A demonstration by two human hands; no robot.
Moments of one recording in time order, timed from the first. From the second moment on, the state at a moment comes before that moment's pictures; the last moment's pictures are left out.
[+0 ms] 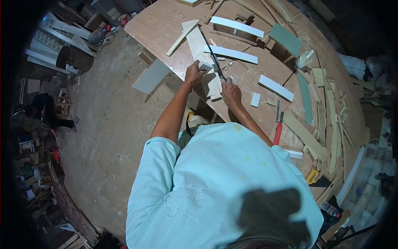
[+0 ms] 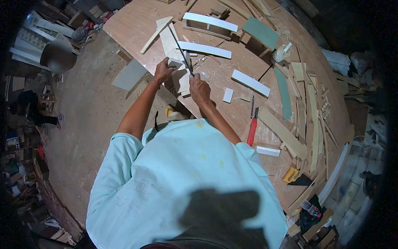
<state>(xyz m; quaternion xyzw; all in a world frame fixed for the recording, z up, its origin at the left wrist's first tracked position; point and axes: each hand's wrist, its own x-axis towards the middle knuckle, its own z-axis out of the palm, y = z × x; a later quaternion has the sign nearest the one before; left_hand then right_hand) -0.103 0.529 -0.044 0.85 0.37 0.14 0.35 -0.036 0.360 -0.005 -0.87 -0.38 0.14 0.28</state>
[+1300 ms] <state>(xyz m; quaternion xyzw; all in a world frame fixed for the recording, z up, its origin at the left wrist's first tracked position) -0.078 0.542 -0.039 0.59 0.39 0.10 0.70 -0.066 0.342 0.107 -0.37 -0.55 0.36 0.66</state>
